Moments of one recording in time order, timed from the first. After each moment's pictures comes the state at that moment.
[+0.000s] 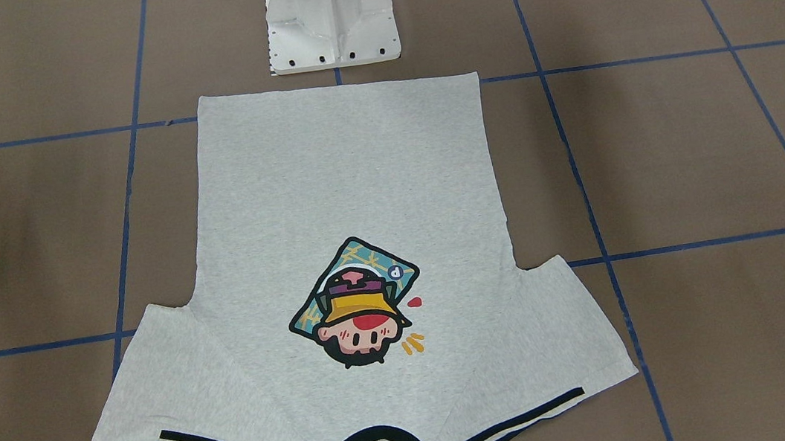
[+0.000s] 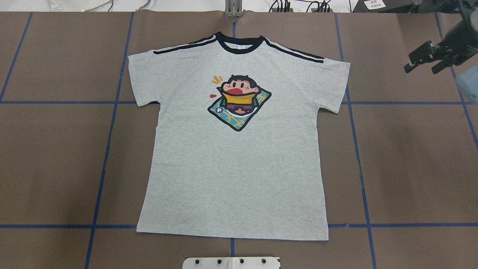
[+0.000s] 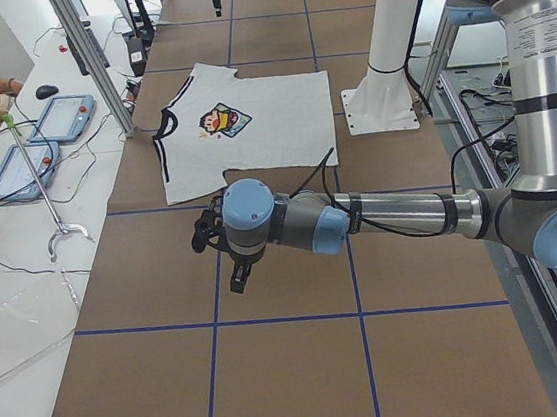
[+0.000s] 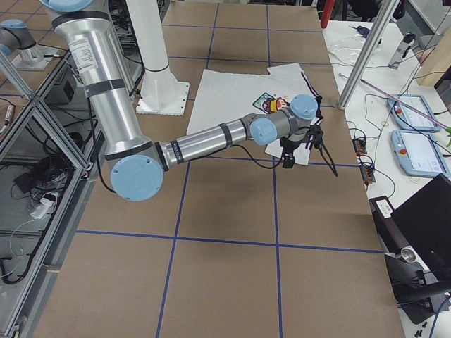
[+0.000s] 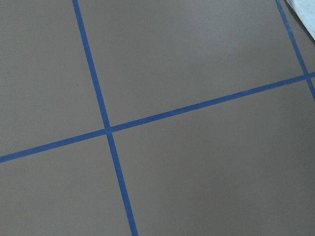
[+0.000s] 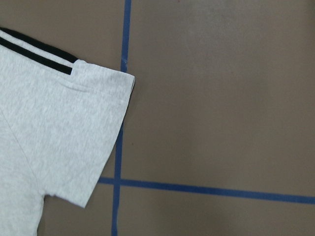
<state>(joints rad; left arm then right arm) -1.57 -1.46 -1.79 -1.77 -2.49 0.06 1.22 -1.20 1.55 -1.47 2.38 0.53</state>
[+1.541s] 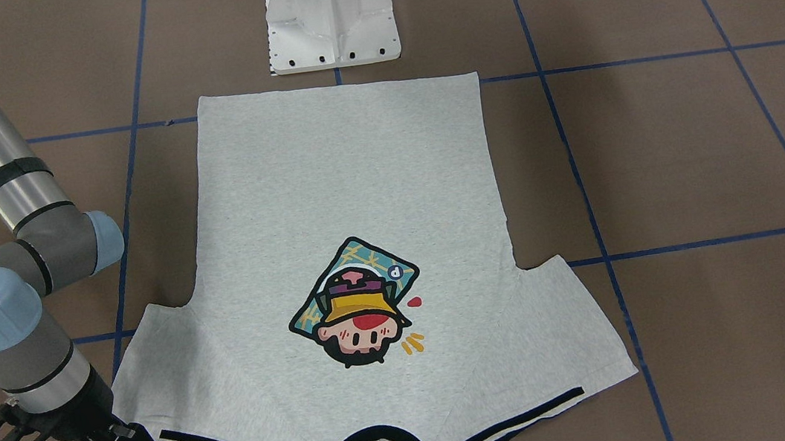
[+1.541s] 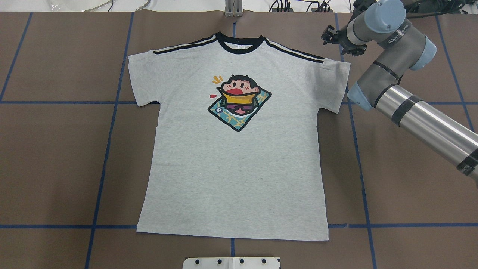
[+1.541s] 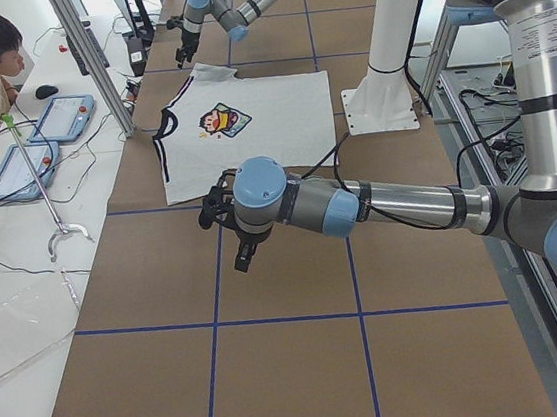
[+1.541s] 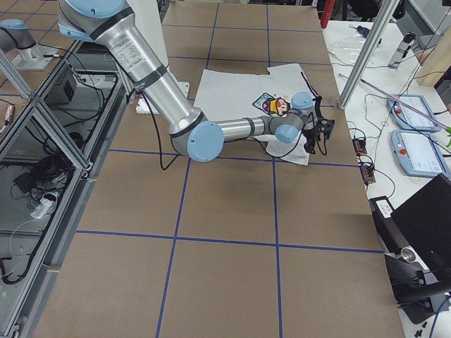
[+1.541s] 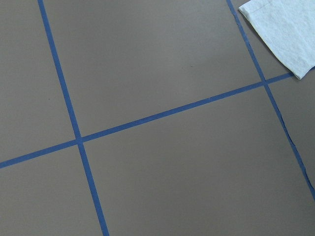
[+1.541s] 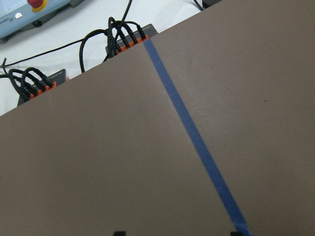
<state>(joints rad) -1.57 -1.43 -1.88 -1.76 -2.53 0.05 0.96 -0.89 0.97 -0.80 1.84 1.40</state>
